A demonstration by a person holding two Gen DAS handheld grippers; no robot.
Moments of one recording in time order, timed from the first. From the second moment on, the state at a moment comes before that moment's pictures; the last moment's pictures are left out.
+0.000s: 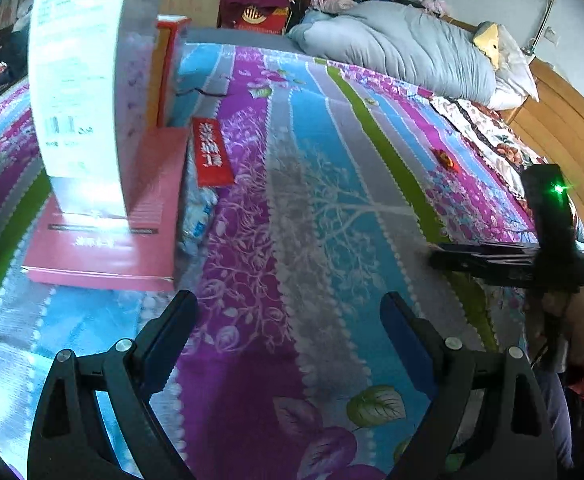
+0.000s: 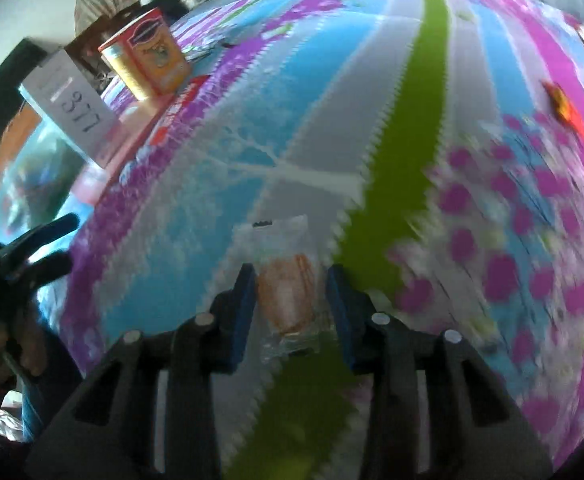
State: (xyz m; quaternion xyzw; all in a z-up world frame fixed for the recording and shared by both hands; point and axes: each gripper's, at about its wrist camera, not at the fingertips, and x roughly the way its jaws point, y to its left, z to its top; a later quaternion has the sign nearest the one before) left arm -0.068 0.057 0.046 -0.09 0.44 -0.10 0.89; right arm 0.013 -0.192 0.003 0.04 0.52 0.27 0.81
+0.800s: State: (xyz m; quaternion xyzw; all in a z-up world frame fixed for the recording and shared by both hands) left arm -0.061 0.066 0.055 -0.09 0.45 -0.08 0.88; right arm 0.119 -0.187 0.049 0.02 0.47 0.31 0.82
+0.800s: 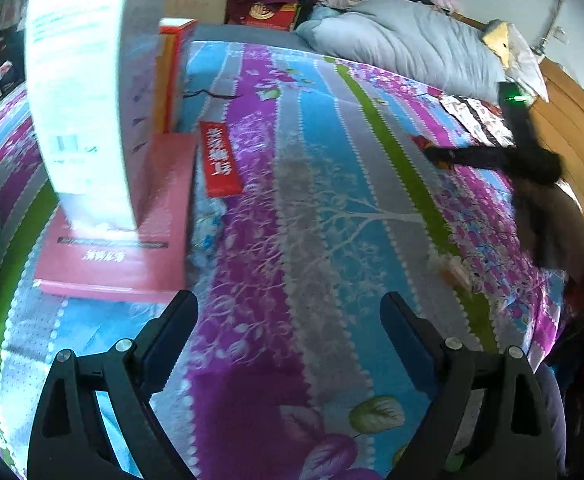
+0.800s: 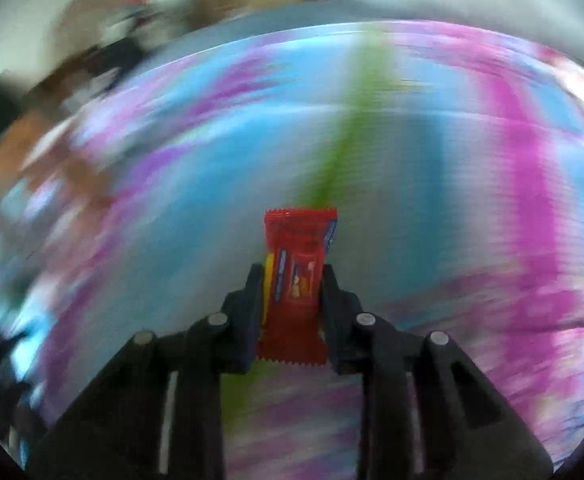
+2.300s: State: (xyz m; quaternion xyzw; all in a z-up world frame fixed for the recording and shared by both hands) left arm -0.046 0.000 0.039 -0.08 0.45 -0.13 0.88; right arm -0.037 -0.234 0.045 -0.03 0.45 0.23 0.86
